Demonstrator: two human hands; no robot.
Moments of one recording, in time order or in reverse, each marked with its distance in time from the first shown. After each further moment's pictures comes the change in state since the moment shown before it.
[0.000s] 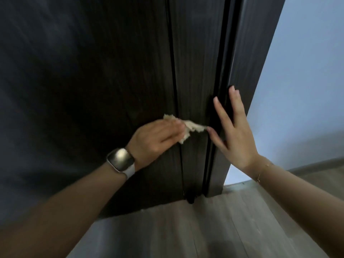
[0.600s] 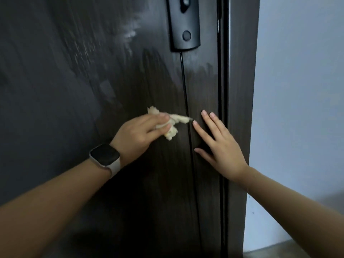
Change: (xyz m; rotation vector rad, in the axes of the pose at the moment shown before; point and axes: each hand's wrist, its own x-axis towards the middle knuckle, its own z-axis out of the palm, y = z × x) left_hand 0.105 -0.079 -0.196 0.268 0.066 -0.063; right_hand 0.143 -0.053 -0.063 -0.260 0.008 -0.126
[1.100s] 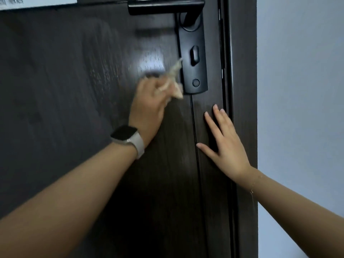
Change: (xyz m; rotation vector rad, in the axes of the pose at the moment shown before) left_hand 0.108 -0.034 -0.040 0.091 0.451 -0.144; right_hand 0.075 0.003 -0.038 0.170 0.148 0.149
